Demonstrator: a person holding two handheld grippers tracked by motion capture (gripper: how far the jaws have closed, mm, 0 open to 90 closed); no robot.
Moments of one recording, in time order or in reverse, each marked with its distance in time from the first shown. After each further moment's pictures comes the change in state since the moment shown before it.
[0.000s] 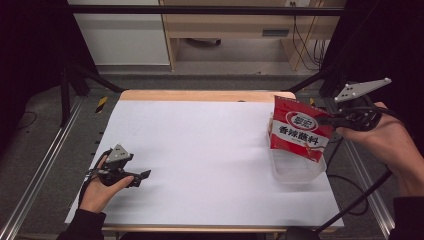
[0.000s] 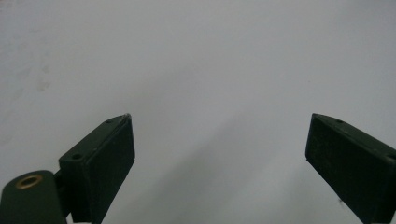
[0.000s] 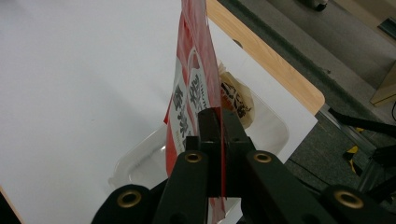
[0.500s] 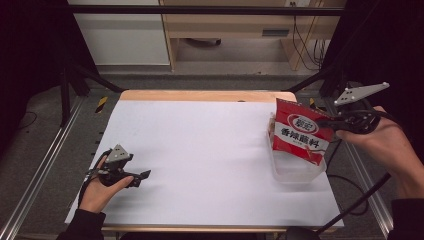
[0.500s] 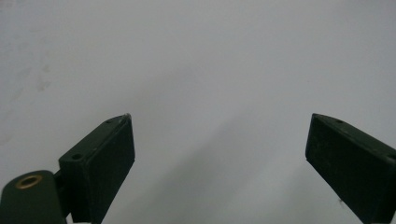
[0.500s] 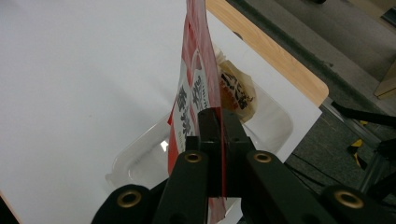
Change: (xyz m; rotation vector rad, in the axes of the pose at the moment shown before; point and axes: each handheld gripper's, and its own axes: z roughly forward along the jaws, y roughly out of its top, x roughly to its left) left arm 0.000 0.000 -0.001 -0.002 -0.001 0.000; right arm -0.001 -0.010 0.008 0.011 -0.001 0.024
